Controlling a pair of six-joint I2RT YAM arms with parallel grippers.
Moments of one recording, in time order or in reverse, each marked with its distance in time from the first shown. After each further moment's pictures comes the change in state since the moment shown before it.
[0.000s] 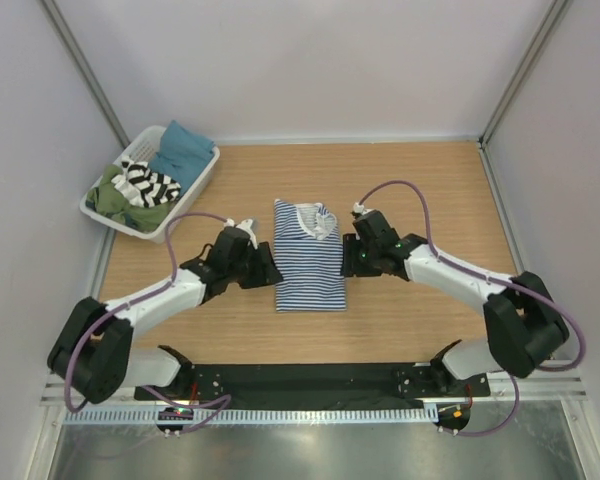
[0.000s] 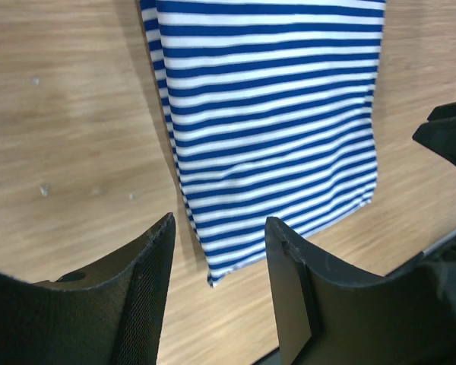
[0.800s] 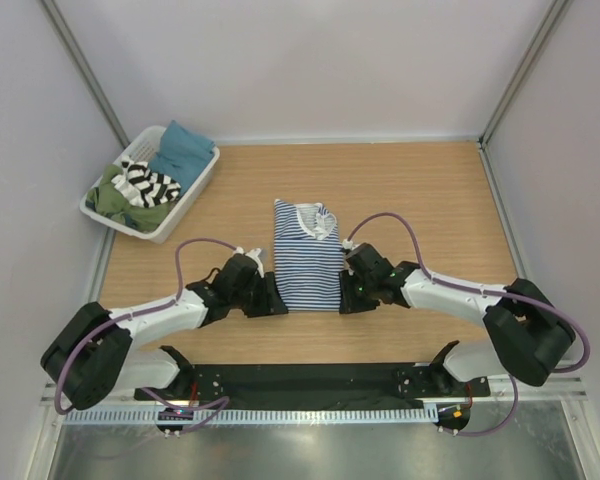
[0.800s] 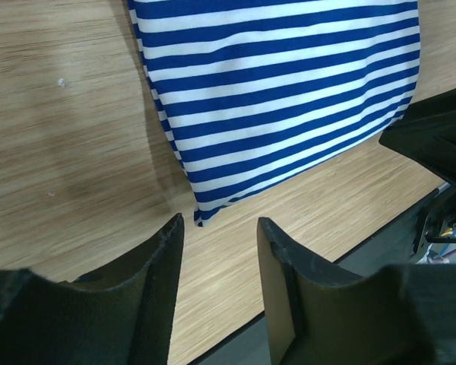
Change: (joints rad) left arm -0.134 -0.106 -0.196 0.063 0.042 -0.115; right arm 0.151 -0.107 -0.222 0.035 -0.103 0.051
